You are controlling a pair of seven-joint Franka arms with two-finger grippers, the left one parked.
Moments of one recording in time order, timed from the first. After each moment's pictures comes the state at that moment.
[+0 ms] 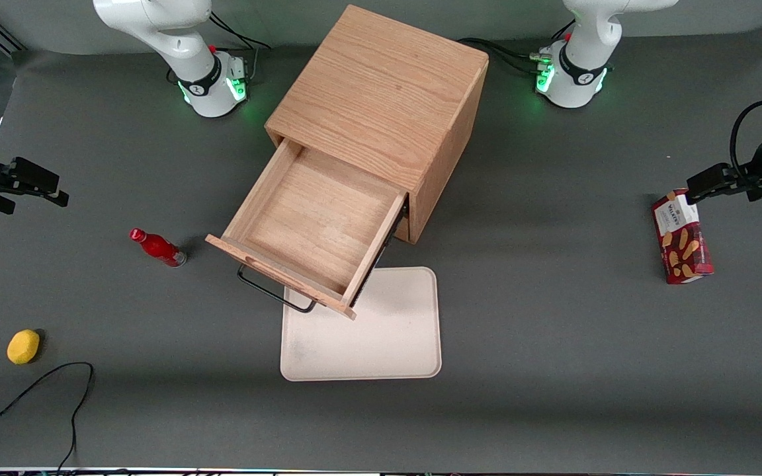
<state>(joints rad) 0.03 0.01 -0.10 -1.57 0.08 1.61 -0.13</state>
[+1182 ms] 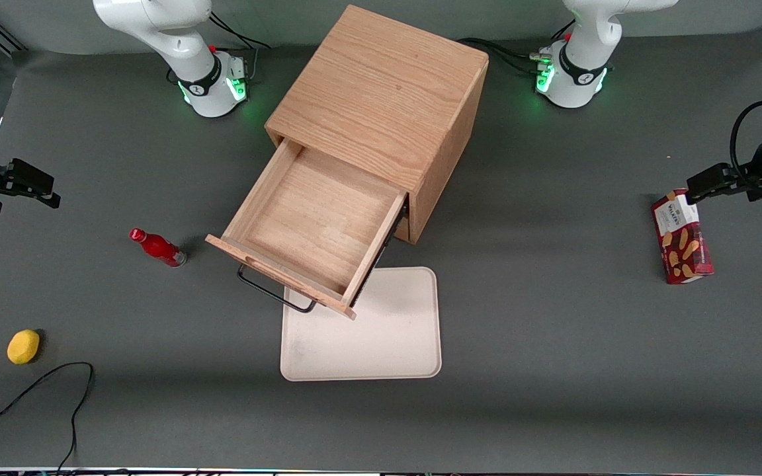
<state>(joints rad) 0.05 0.01 -0.10 -1.57 -0.01 1.61 -0.13</state>
